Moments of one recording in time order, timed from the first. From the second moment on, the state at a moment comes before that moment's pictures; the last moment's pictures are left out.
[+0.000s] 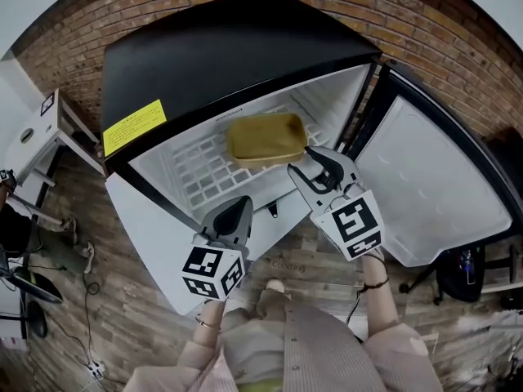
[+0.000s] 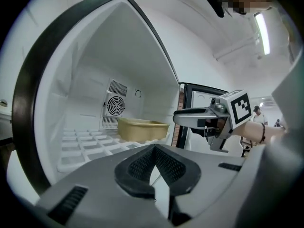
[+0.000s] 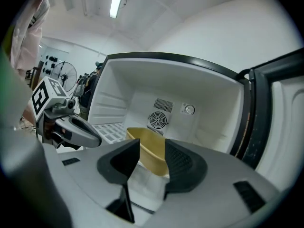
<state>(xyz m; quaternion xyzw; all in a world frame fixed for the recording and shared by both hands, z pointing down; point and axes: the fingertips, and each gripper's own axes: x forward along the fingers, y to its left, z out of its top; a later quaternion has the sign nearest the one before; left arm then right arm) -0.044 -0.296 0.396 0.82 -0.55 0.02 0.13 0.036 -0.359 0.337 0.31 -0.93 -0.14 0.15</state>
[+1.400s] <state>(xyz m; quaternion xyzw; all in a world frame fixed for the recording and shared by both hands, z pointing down) -0.048 -0.310 0.408 0.81 -0.56 0.02 0.16 0.007 -0.376 0.398 0.06 -0.84 -0.28 0.46</state>
